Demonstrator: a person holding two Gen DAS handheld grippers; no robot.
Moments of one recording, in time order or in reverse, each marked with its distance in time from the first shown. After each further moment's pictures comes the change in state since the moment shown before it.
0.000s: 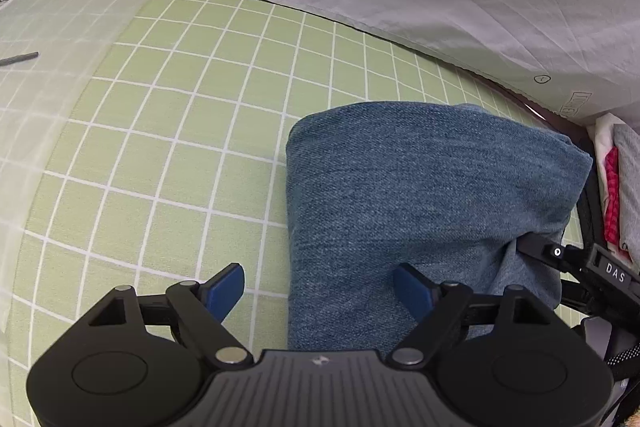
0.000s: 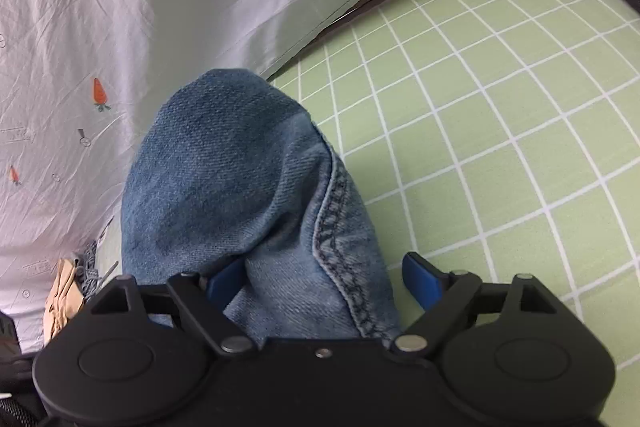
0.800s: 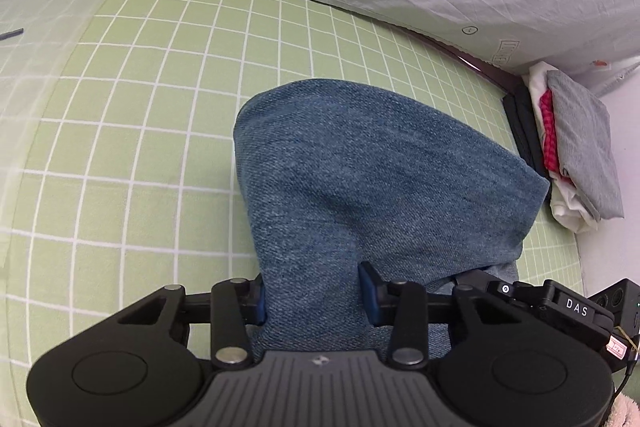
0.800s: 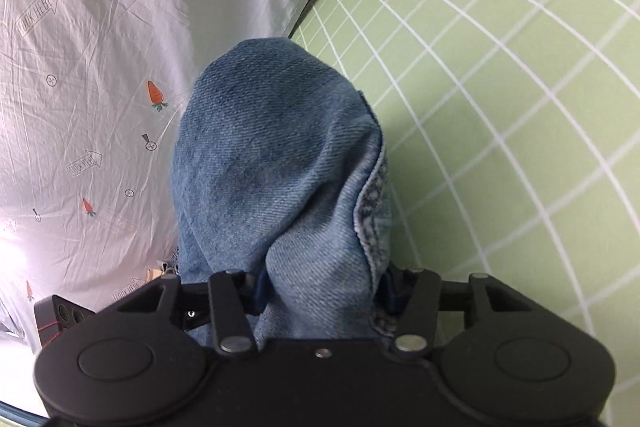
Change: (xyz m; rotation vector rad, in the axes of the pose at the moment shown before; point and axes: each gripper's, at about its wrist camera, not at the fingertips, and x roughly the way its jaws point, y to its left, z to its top) left arm -0.055 0.016 -0.059 0.114 0.069 -0.138; right arm -0.056 0.011 -0.140 0.332 -0.020 0.193
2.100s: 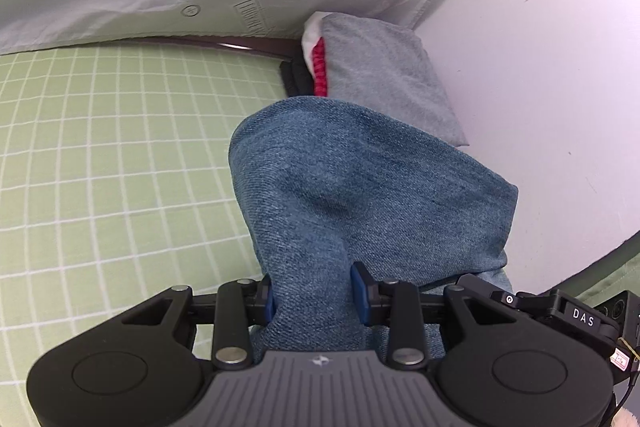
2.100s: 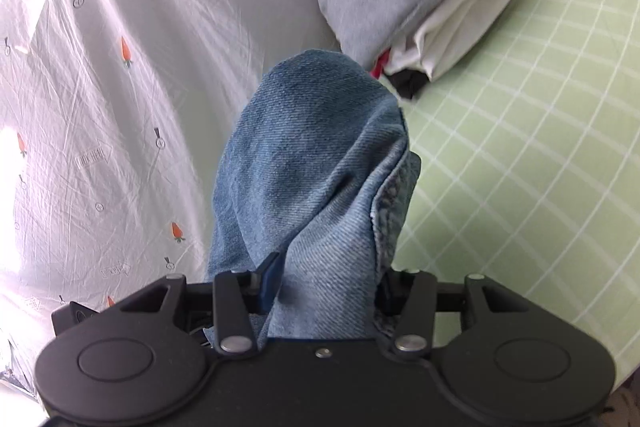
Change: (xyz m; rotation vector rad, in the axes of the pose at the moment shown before) left arm 0.045 -0.275 -0.051 0.285 -0.094 -0.302; right arm -0.266 -0.067 0.041 0.000 -0.402 -0.023
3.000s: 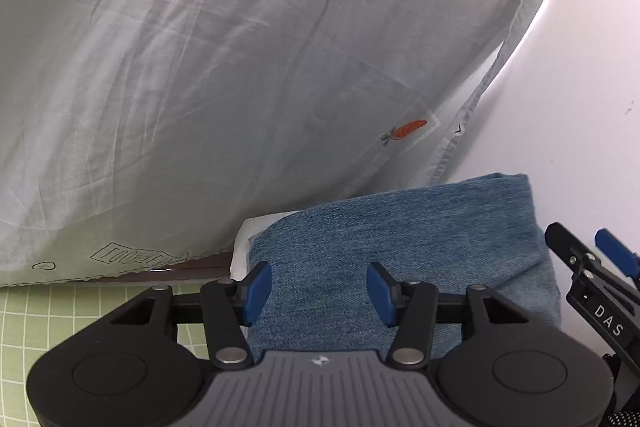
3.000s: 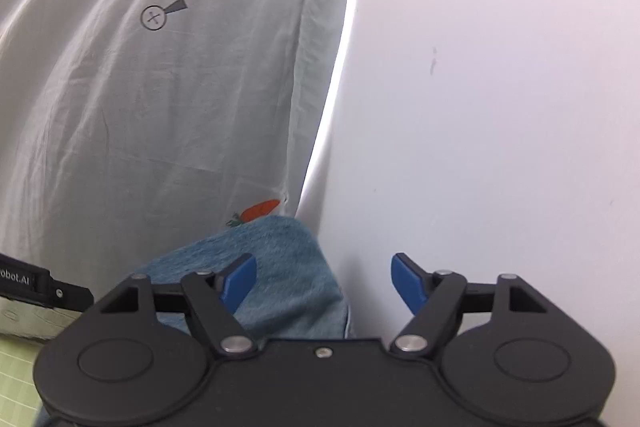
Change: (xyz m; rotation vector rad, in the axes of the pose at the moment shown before) left arm 0.217 -0.115 0.260 0.099 -0.273 0.201; right arm 0.134 0.090 0.293 -1.016 -0.604 -0.567
